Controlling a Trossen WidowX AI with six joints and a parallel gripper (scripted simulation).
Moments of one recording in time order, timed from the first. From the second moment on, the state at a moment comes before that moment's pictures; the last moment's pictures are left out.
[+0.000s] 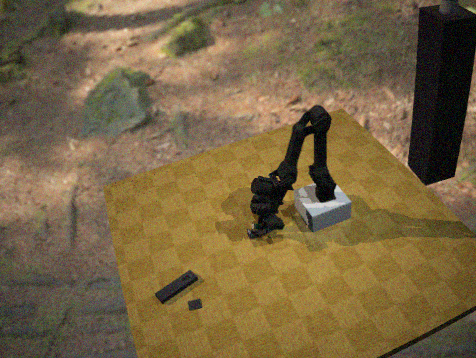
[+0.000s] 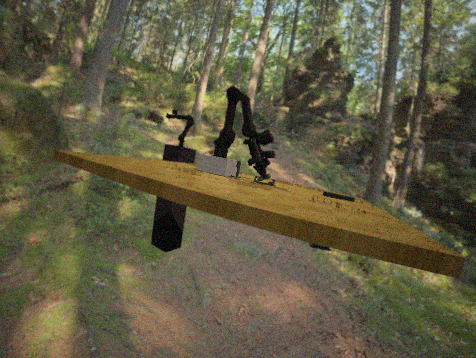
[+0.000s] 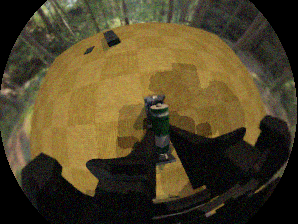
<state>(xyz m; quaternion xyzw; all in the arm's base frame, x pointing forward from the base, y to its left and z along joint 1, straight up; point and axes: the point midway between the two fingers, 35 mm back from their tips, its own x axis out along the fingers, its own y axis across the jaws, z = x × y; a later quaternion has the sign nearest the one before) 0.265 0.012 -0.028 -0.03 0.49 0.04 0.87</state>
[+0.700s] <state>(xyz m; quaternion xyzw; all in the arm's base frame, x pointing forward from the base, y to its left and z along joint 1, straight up) 0.269 0.012 -0.030 -0.03 0.52 0.04 0.85</state>
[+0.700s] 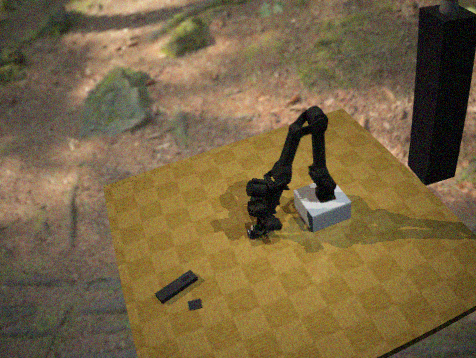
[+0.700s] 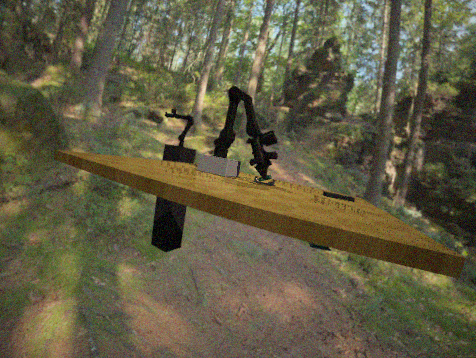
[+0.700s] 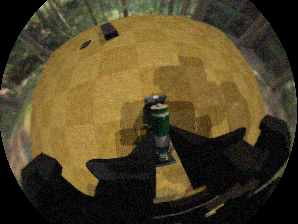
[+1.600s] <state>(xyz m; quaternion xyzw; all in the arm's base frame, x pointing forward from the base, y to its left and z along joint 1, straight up) 0.276 0.013 -0.034 -0.04 0.59 0.04 0.81</state>
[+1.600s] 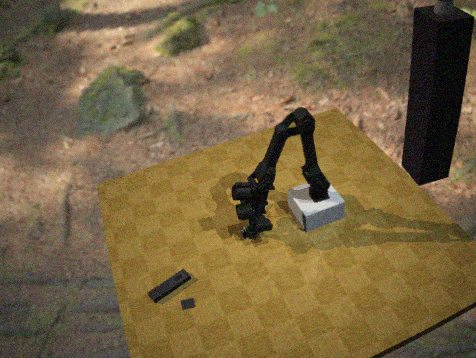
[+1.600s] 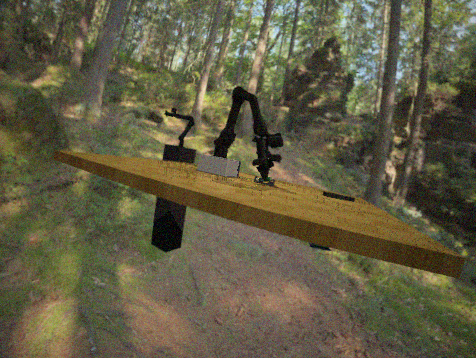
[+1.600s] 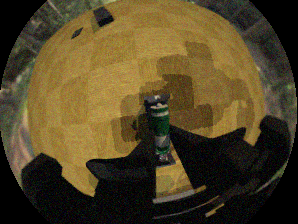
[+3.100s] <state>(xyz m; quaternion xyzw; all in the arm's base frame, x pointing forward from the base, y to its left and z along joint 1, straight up) 0.280 0.013 -0.038 -0.04 0.68 0.04 0.73</state>
